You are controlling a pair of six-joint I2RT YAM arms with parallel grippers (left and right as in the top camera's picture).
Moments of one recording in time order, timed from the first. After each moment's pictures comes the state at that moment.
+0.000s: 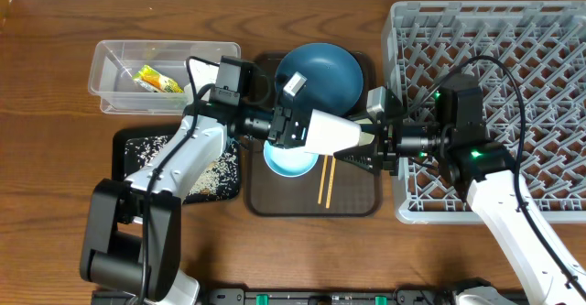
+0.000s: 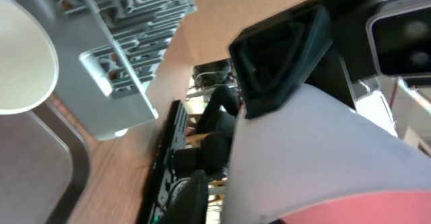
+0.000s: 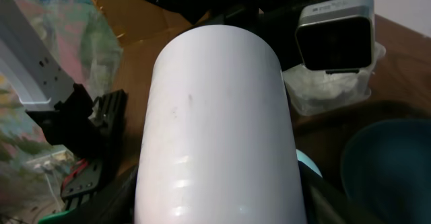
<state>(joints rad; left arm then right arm) -0.27 1.71 1.06 -0.32 1.48 -0.34 0.23 1.30 0.88 -0.26 -1.15 -0.36</state>
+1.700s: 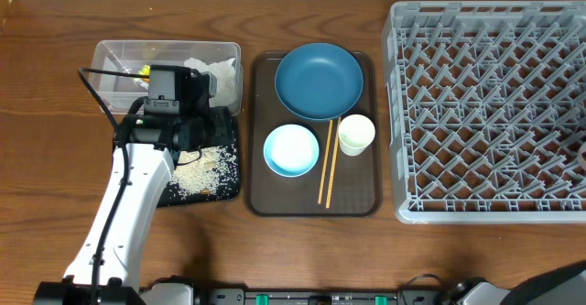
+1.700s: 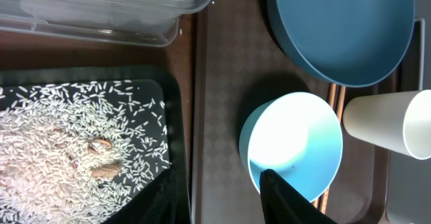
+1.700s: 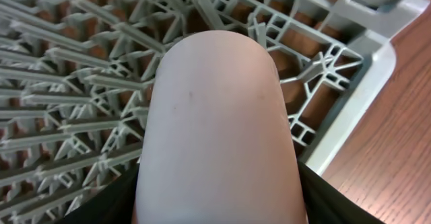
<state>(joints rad) -0.07 1.39 1.07 -0.77 0.30 -0.24 -0.85 1.45 1.18 -0.76 -0.13 0.26</state>
